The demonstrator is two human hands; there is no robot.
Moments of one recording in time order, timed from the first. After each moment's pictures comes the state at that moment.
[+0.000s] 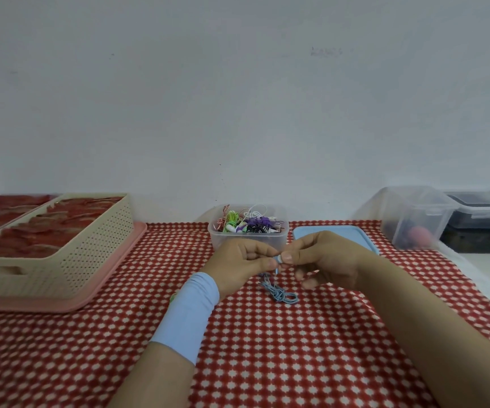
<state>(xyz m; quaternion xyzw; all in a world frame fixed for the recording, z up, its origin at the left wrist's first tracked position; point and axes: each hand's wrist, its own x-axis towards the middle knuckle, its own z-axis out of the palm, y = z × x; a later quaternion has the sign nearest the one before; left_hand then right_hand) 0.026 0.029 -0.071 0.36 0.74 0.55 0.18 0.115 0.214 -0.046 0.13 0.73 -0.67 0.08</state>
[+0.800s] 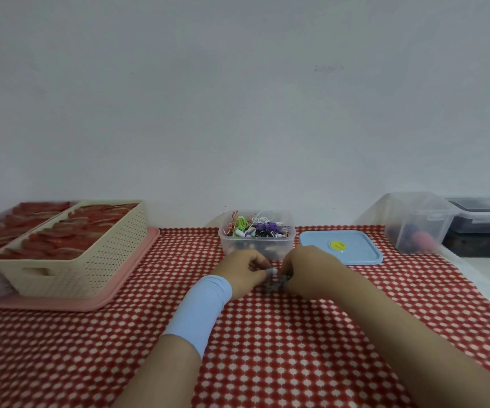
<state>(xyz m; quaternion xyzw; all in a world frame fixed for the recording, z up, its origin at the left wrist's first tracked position) 0.014 0.022 -0.078 0.34 0.88 0.33 0.12 0.103 0.169 -0.053 0.12 0.99 -0.11 0.03</state>
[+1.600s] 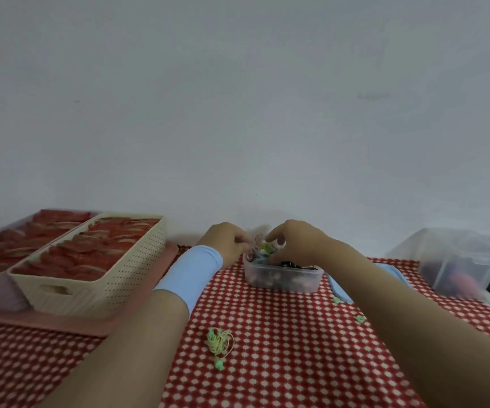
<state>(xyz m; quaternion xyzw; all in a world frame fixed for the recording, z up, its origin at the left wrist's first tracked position) -0.073 -0.015 -0.010 0.29 0.92 0.27 0.00 -0.010 0.164 -0.002 0.04 0.99 -0.13 -0.01</state>
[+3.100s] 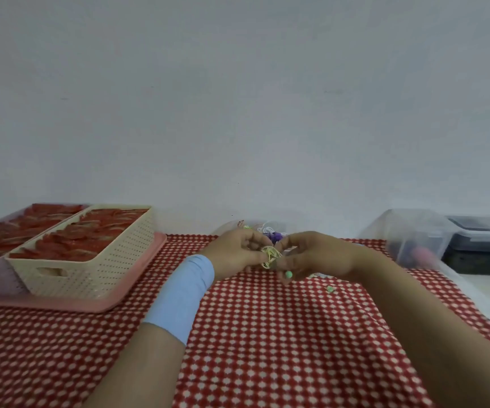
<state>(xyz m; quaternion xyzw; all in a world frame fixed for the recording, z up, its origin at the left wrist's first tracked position) 0.017 -0.005 -0.014 0.34 0.80 0.46 0.18 0.100 0.193 -0.012 -0.01 0.84 -0.53 0.11</state>
